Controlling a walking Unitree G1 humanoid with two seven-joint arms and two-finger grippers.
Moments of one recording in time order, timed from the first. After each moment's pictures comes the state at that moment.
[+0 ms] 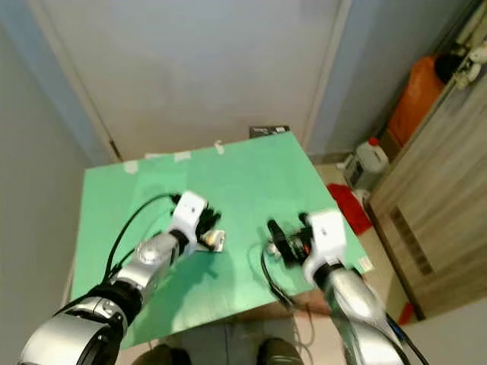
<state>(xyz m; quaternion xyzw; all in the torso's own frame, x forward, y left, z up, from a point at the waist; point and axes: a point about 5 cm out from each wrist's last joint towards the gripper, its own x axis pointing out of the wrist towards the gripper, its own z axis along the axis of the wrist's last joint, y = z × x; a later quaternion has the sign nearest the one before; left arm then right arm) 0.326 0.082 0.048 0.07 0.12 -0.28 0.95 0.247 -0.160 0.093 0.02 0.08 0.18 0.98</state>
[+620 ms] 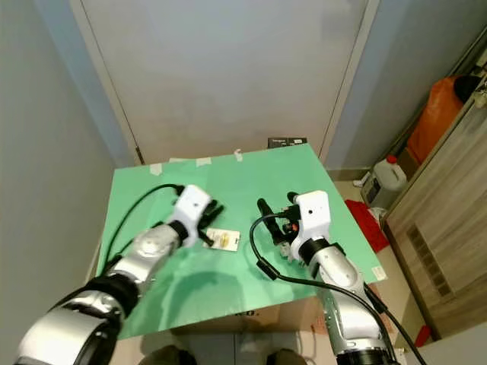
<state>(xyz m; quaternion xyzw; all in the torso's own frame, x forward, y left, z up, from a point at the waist) 0.329 0.077 0.054 0.12 0.11 -0.32 0.93 0.270 -0.153 0.092 0.01 0.05 0.19 0.98</state>
